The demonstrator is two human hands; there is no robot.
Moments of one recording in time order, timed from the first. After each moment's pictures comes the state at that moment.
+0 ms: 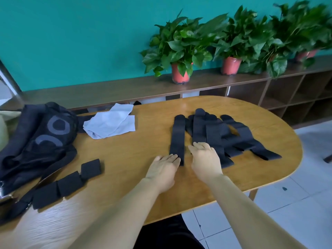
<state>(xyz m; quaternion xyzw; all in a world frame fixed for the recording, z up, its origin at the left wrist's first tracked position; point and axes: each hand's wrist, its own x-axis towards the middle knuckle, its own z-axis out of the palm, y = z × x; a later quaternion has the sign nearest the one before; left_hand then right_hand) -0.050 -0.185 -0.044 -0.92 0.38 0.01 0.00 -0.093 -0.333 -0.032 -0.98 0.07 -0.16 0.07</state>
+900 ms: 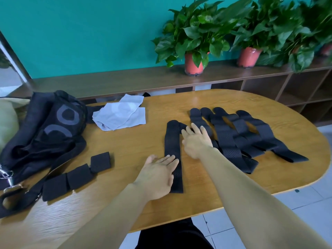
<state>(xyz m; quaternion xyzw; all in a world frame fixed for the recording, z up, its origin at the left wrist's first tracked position) -0.051 -0.126 -0.046 -0.93 0.37 0.03 0.00 0.003 -0.312 -0.042 -1.00 0.02 0.04 -0.06</state>
